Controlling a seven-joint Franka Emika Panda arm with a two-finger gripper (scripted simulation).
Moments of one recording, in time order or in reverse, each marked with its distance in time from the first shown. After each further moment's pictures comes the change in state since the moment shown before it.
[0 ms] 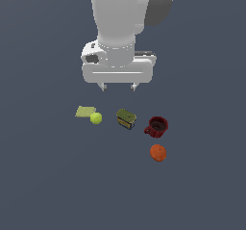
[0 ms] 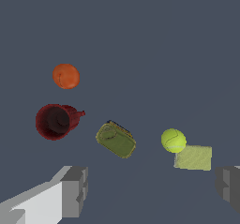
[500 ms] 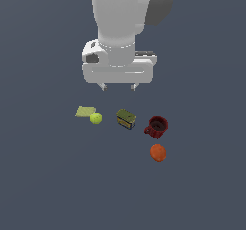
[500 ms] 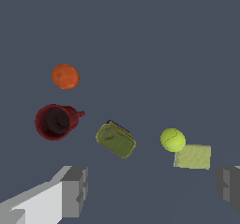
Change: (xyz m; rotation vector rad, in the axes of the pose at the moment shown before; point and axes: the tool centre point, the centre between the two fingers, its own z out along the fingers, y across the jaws) arm 0.001 0.000 -0.002 -0.005 -0.004 0.007
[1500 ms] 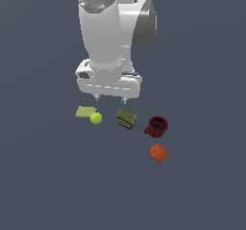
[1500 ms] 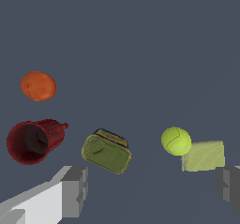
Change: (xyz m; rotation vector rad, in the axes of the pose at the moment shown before) arm 0.002 0.029 0.056 0.018 0.004 0.154
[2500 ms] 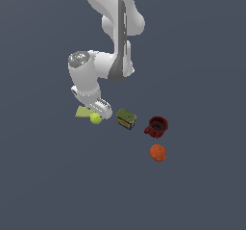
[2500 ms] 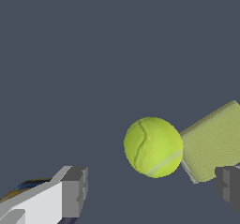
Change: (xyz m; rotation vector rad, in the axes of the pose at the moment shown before) arm -0.034 0.101 0.149 0.000 0.017 0.473
